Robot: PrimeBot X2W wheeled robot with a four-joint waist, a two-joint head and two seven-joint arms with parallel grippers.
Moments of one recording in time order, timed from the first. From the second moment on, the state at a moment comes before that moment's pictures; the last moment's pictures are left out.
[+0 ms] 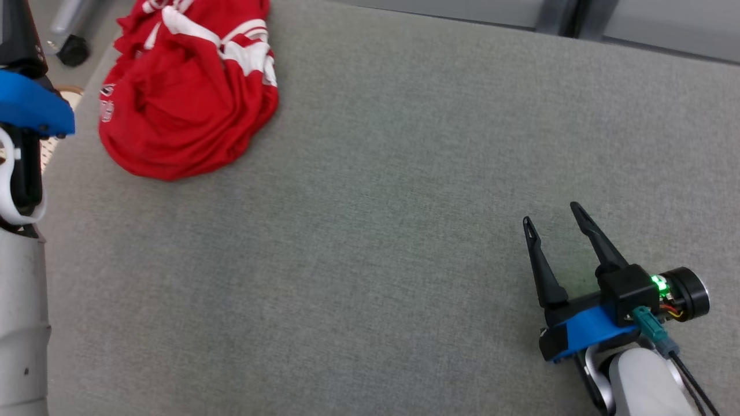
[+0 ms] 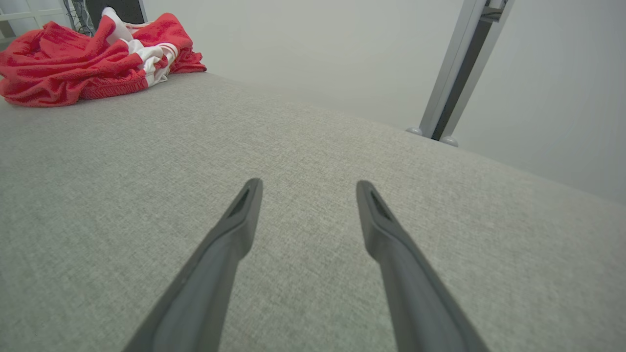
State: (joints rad) left arm -0.74 0.36 -0.01 0.31 -0.35 -0.03 0.01; right arm -0.22 -0.05 0.03 0.24 -0.14 0.13 -0.24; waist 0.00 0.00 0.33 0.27
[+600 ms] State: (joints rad) left arm -0.95 0.28 -0.05 0.81 -0.43 -0.10 0.04; right arm -0.23 -0.05 0.02 0.07 -0.20 0.13 -0.18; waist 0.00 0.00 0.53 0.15
